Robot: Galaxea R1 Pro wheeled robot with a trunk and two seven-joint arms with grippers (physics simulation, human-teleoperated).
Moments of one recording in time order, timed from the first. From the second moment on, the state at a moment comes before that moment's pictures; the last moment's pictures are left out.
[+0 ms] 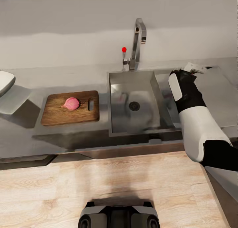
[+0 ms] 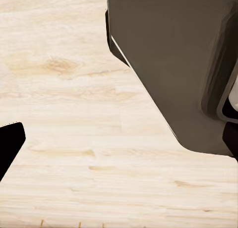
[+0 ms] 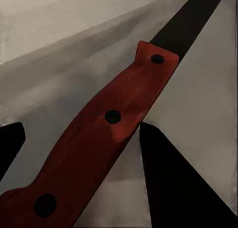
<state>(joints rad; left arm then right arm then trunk) -0.26 -0.03 -0.33 0.07 0.32 -0.21 0.11 -1.46 0.01 -0.02 -0.83 -0.26 0.50 -0.74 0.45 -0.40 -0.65</state>
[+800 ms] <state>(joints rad) -0.26 -0.01 -0.33 0.07 0.32 -0.21 0.10 -1.45 0.08 0.16 -0.88 -0.26 0.62 -0.74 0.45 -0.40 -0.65</state>
